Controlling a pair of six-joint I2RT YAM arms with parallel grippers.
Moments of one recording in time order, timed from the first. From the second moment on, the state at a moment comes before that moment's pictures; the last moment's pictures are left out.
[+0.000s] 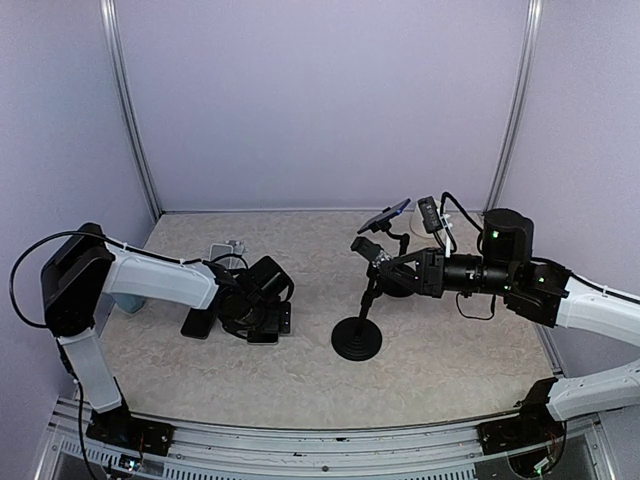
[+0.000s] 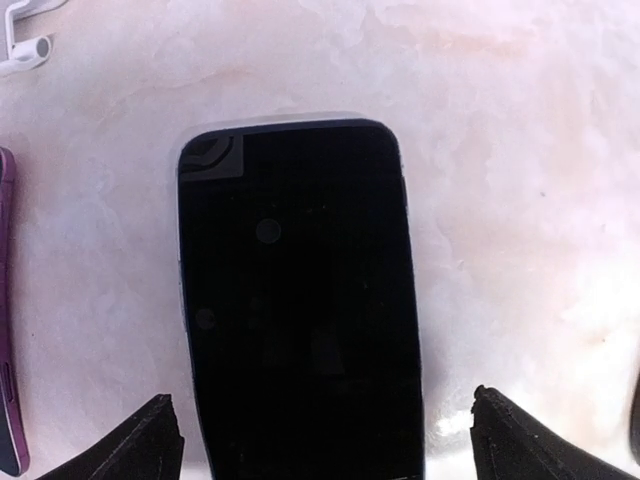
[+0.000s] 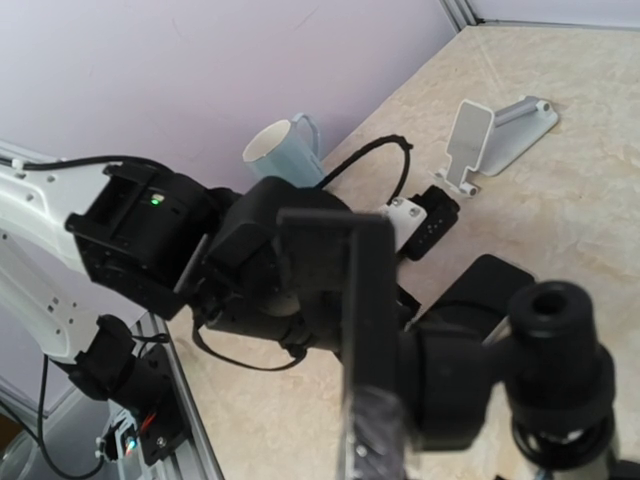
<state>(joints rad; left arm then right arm) -0.87 1.82 1.05 -0.39 -0.34 -0.77 0.75 1.04 0.75 0.10 -0.43 0.49</state>
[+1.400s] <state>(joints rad) -1.11 1.63 0.80 0.72 -0.11 -0.08 0.72 0.98 0.75 0.05 -0.46 0.44</state>
